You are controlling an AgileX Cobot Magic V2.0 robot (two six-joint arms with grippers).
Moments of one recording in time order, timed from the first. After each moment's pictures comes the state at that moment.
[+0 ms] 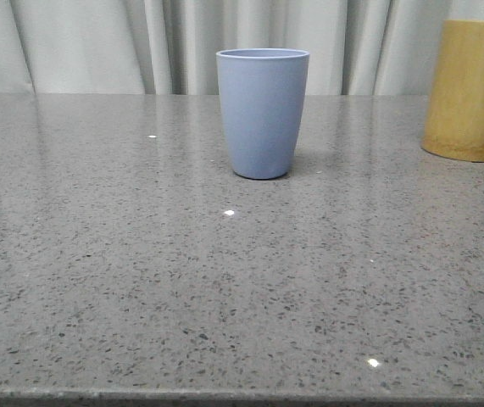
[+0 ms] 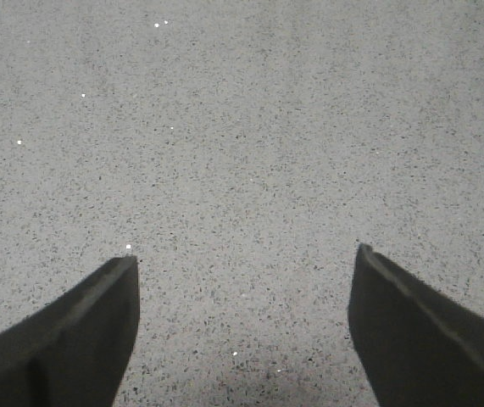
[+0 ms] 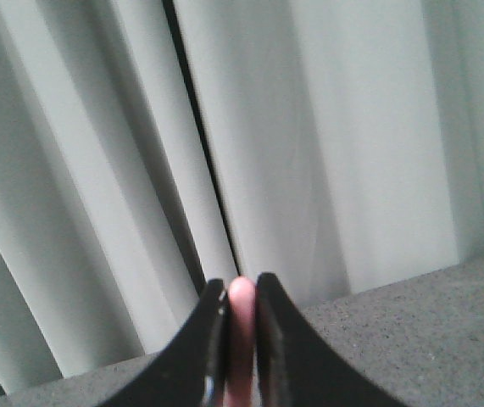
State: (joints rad) left arm -0.15 0.51 -0.82 0.03 0.97 -0.06; right arm -0.06 1.43 -0.82 0.01 -0.67 0.38
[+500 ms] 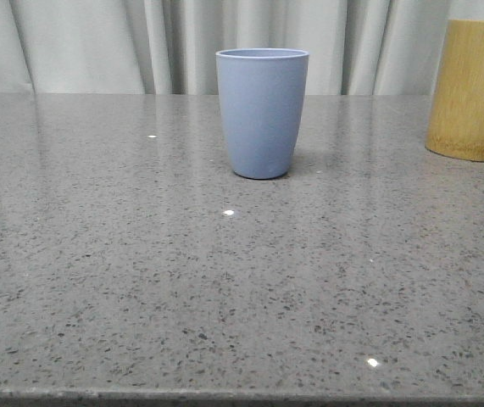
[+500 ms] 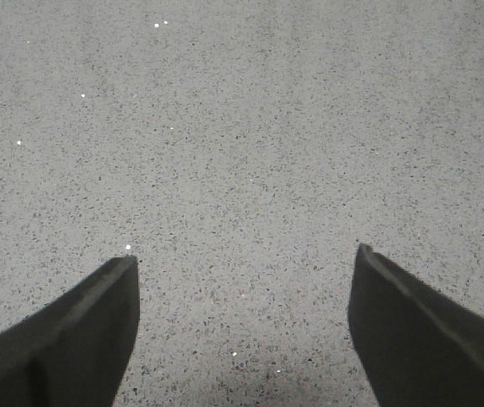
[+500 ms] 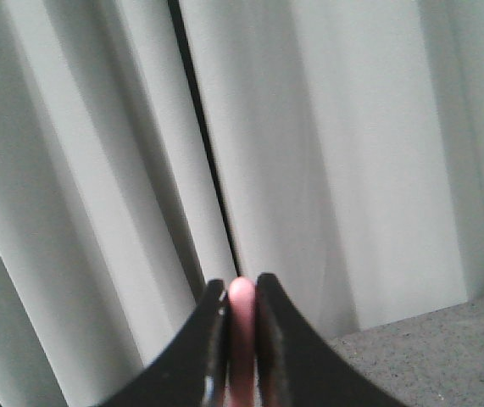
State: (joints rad) left arm -0.15 0.51 -0.82 0.03 0.97 -0.06; right arm -0.06 1.42 -0.83 0.01 -0.71 0.38
